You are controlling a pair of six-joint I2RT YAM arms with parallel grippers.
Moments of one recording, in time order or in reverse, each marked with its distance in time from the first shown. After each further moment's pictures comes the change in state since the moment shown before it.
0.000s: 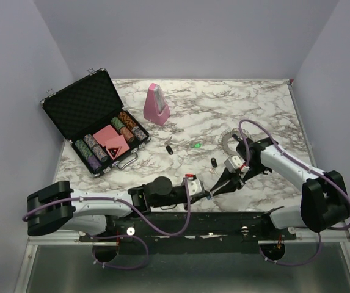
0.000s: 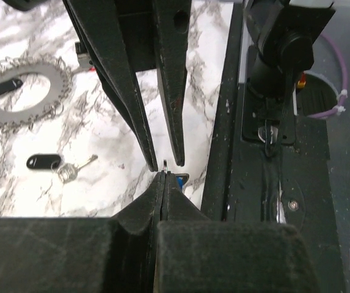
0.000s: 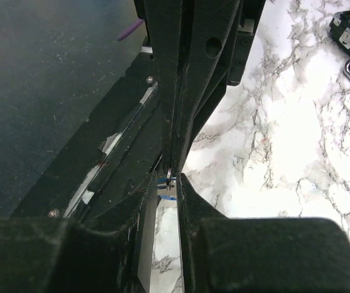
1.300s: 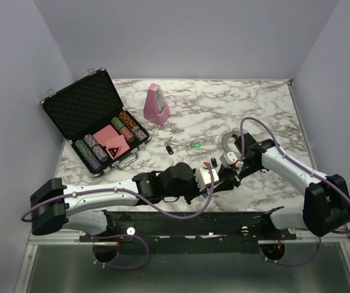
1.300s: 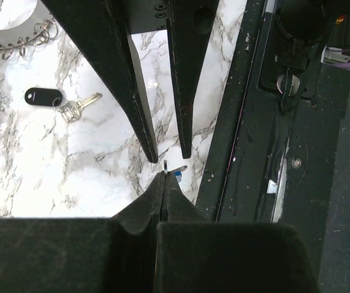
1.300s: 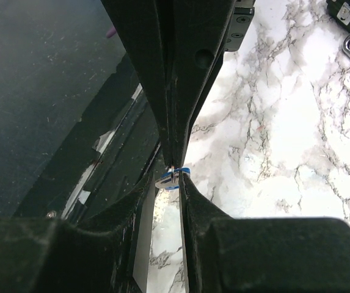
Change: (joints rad) left arm 0.028 0.017 0.386 -0.778 -0.027 -0.031; right arm 0.020 -0.040 -0.010 0.239 0.029 0.338
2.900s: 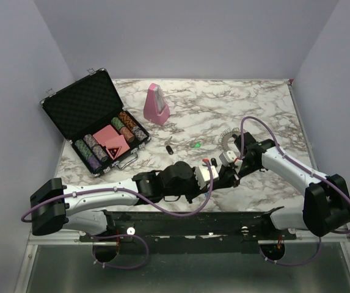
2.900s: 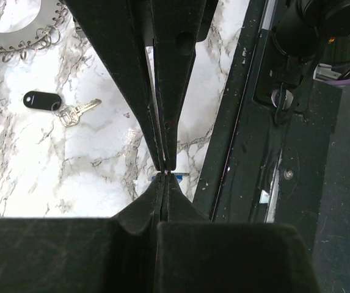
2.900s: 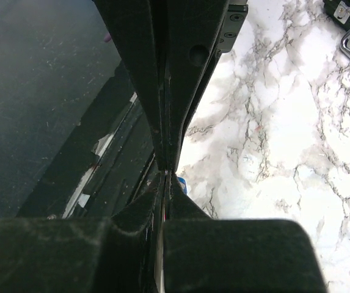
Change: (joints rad) left arm 0.013 0.000 0.000 0.031 -0.007 -0.048; right arm 0.003 0.000 -0.002 0.047 -0.008 0.062
